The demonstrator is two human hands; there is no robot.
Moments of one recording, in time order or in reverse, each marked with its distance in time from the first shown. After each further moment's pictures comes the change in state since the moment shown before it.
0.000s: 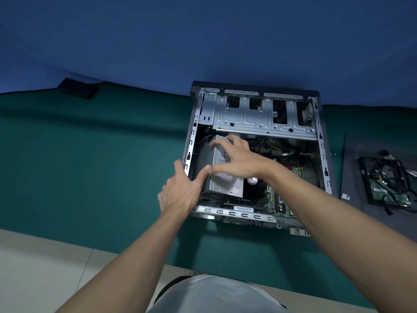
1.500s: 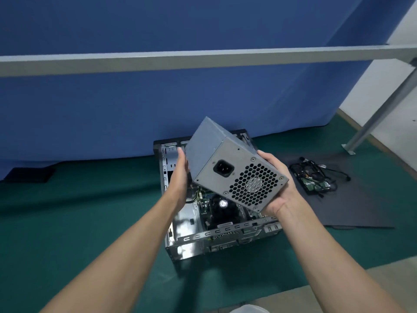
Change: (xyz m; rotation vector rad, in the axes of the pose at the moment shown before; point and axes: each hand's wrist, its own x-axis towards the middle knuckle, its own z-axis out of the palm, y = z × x) left_hand 0.000 0.091 -0.081 -1.040 -0.644 0.255; right_hand -0.159 -0.018 -0.014 1.821 0.452 0.140
